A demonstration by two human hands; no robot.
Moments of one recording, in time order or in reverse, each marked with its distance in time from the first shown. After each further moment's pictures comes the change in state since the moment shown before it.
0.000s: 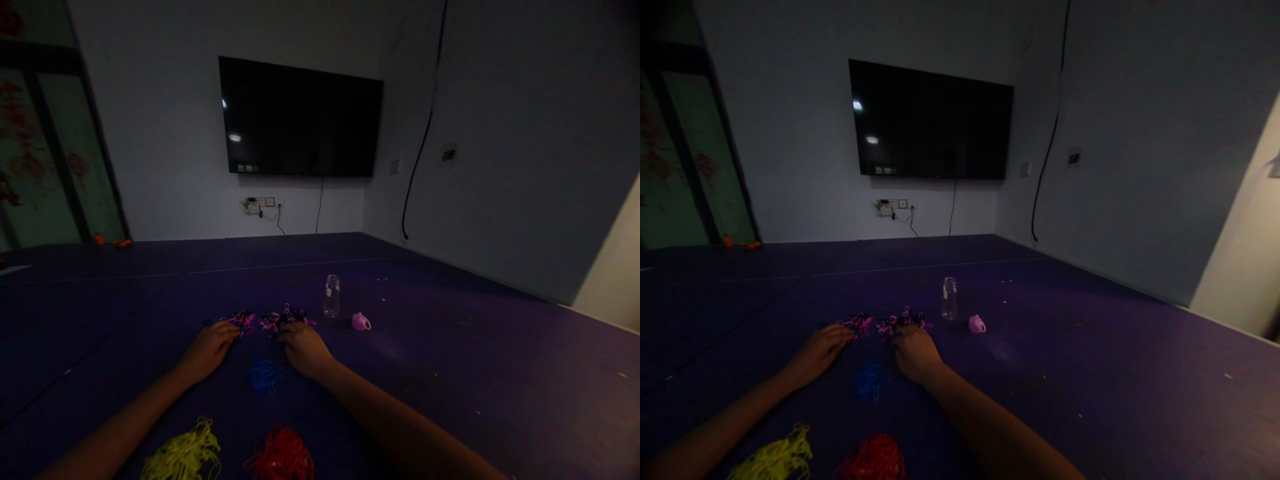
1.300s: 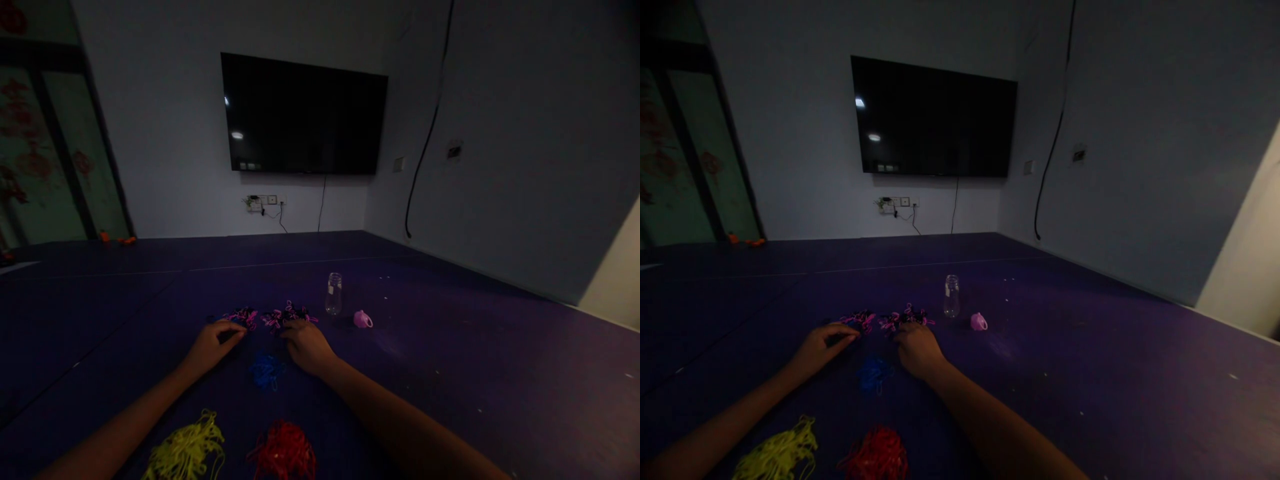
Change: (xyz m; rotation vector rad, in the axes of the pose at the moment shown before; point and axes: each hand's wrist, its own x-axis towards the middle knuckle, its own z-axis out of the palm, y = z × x) left_hand 0.004 0.031 -0.015 -0.302 0.106 -0.232; right_hand -0.001 -0.001 -0.001 0.008 0.001 0.013
